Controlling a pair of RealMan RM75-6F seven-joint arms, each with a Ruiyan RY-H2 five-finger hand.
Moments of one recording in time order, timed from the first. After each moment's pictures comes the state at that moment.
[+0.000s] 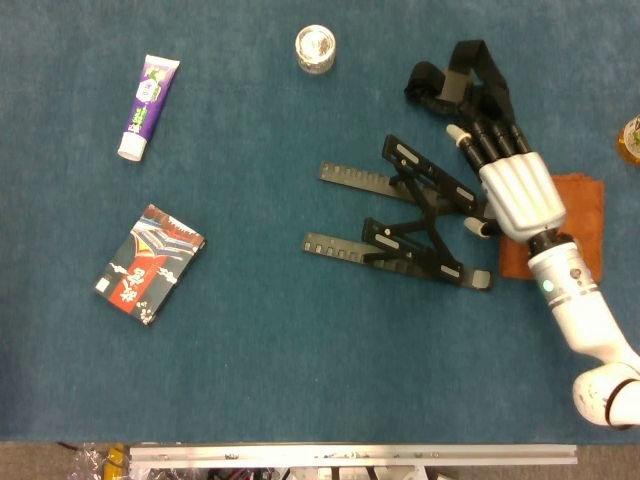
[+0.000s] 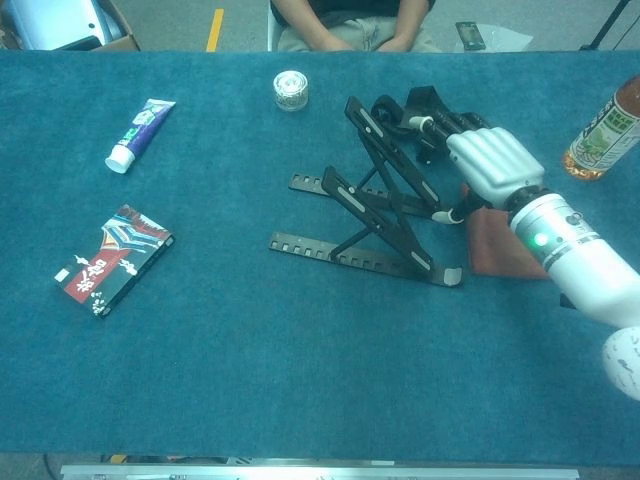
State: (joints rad) left arm -0.02 -0.92 -0.04 -1.90 1.40 1.51 0.15; right arm 0.53 -1.72 0.13 -1.30 -1.27 1.10 -0.36
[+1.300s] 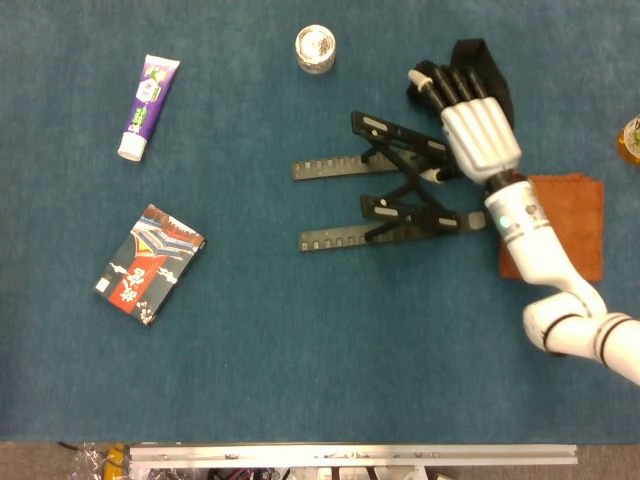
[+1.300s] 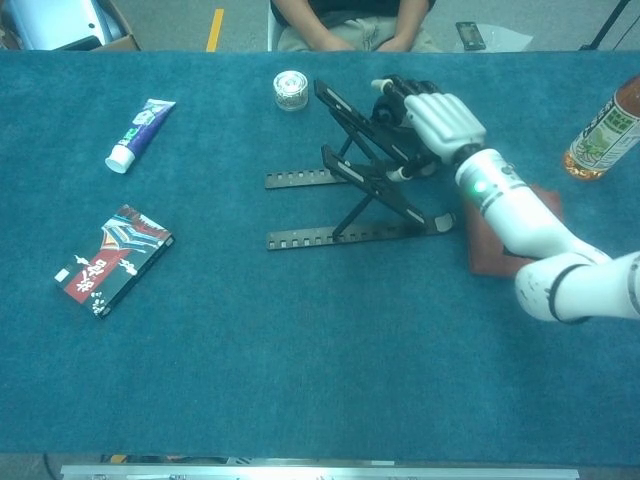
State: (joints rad) left arm 0.00 -0.91 -0.04 -1.90 1.39 1.53 0.16; right arm 0.77 -1.99 0.25 -0.71 -1.36 0.96 0.06
